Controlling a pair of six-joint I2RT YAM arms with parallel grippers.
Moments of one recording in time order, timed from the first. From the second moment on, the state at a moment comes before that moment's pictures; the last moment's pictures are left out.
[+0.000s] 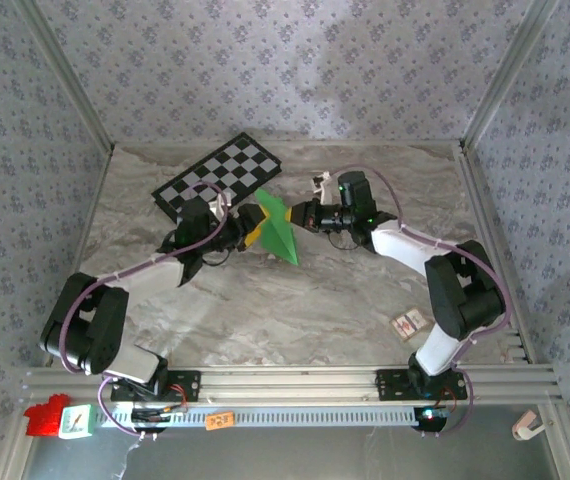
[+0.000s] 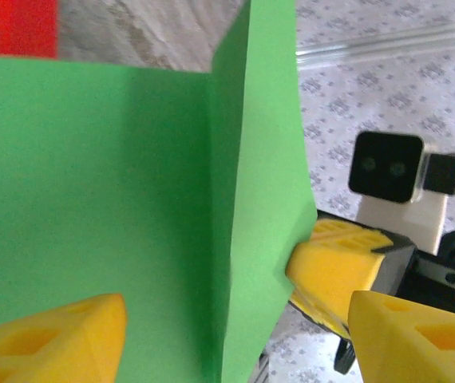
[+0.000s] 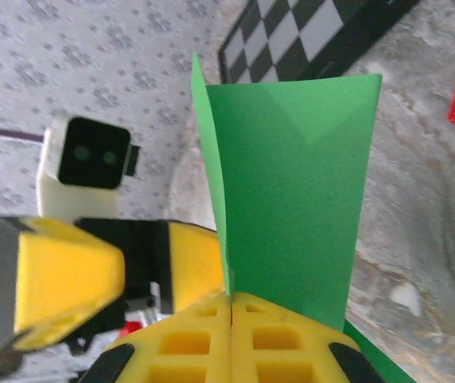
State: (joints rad) left arm -0.44 1.45 0.69 0.45 0.56 -1.23; right arm 0.45 1.67 1.02 0.21 -0.76 0.82
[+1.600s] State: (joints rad) left arm -0.49 1.45 0.71 0.64 0.64 -1.17; right arm 0.39 1.60 0.96 0.47 -0.81 1.17
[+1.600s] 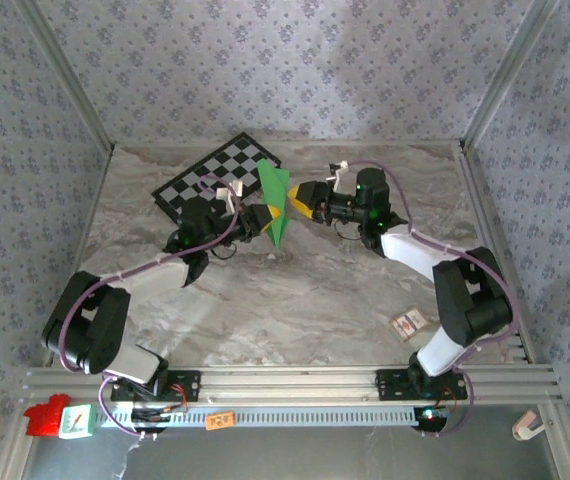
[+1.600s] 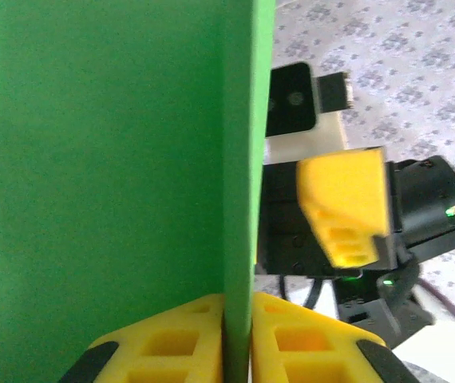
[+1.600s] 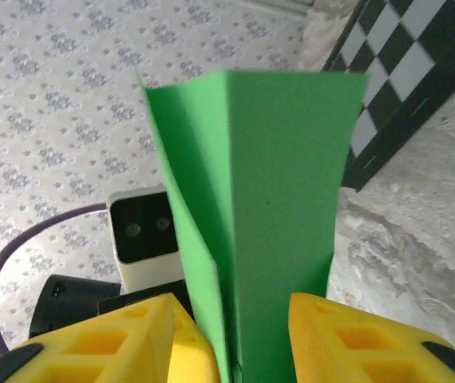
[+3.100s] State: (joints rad) left arm -0.83 2.17 1.57 -1.21 -0.72 -0.48; right arm 0.29 1.27 0.96 -0.30 -0.28 0.56
